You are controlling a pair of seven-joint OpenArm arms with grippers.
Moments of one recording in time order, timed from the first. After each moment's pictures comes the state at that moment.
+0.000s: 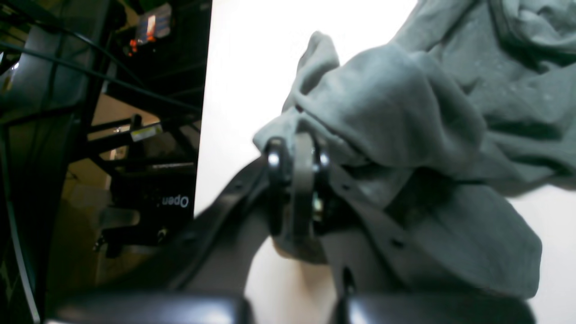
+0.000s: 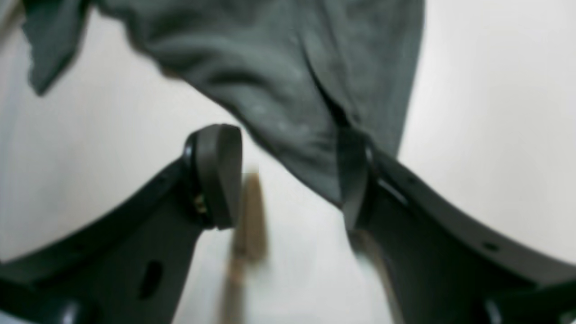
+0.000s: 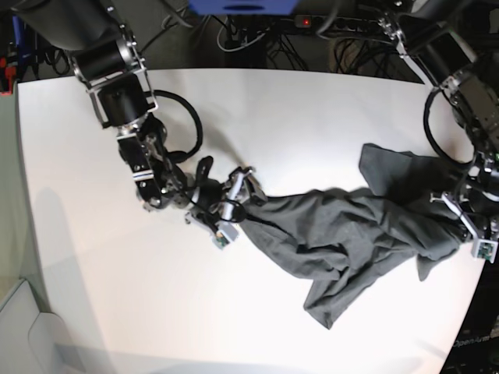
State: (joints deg) left arm -10.4 -11.6 -34.8 101.5 3.0 -40.5 50.8; right arm 21.6 4.9 -19.0 53.9 20.5 34.6 -26.1
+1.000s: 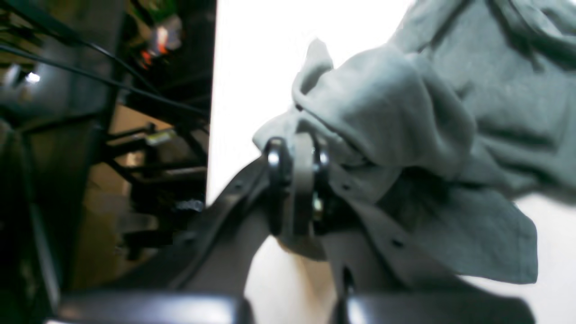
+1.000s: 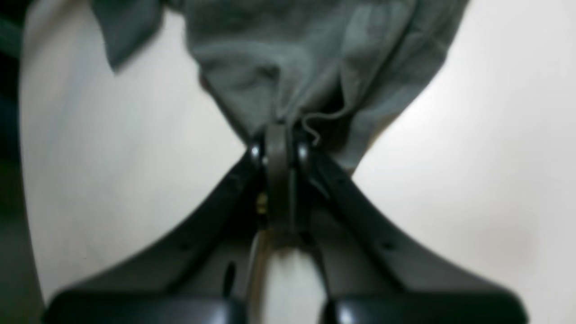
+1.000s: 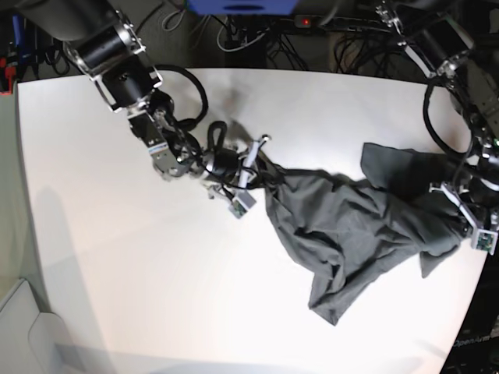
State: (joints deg) left arm -6.0 -11.3 -34.7 109.1 2.3 -40.7 50.8; right arm 15.8 7.3 -28.1 58.8 21.6 35.3 -19.5
